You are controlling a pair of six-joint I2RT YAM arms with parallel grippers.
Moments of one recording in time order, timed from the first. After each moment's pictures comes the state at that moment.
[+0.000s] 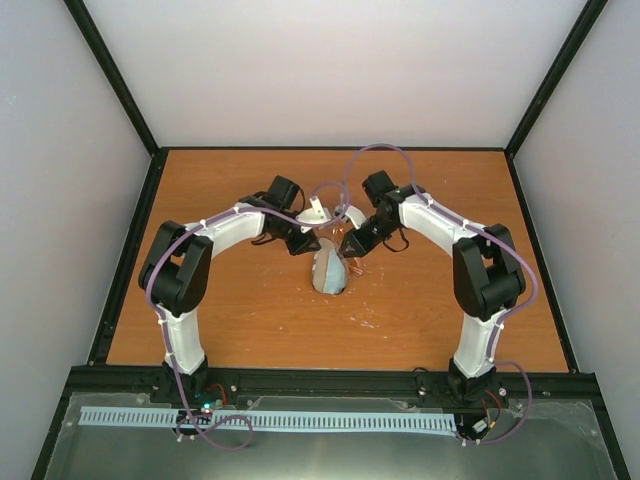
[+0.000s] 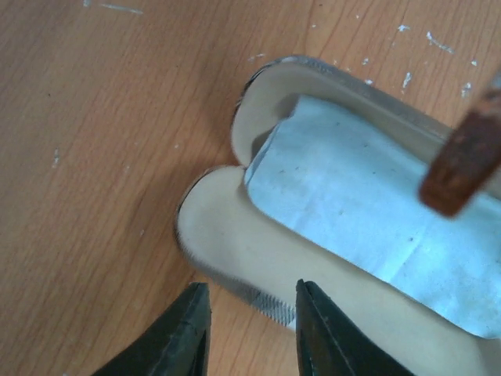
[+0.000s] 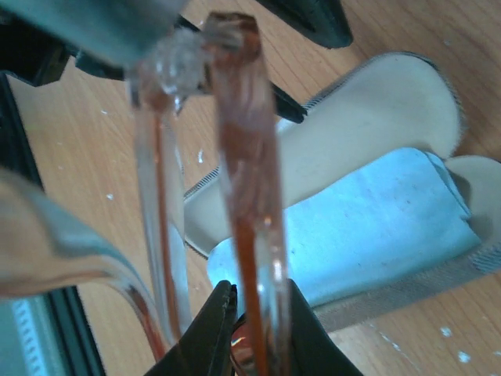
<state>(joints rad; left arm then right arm) -0.48 1.90 1.31 -0.52 0.46 0.57 0.47 1.86 1.40 -0.84 -0.65 -0.31</state>
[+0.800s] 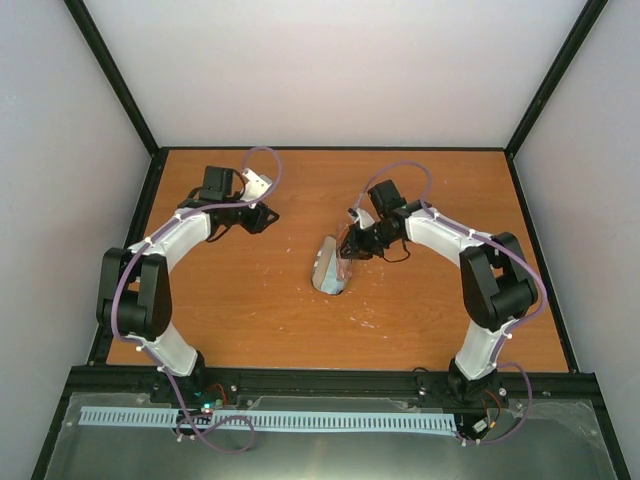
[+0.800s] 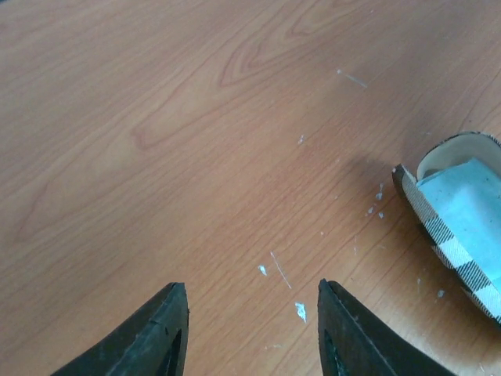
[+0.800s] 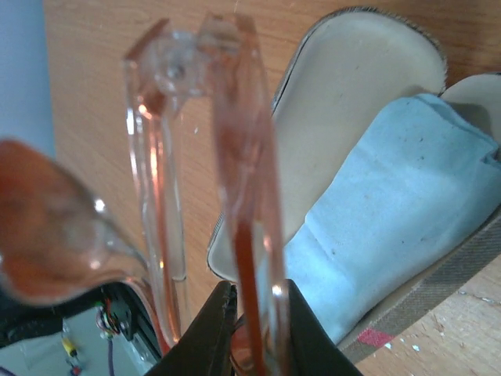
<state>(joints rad) -0.19 1.64 1.13 -0.33 0.49 0.35 0.46 1.78 1.22 -0.60 -0.71 0.36</state>
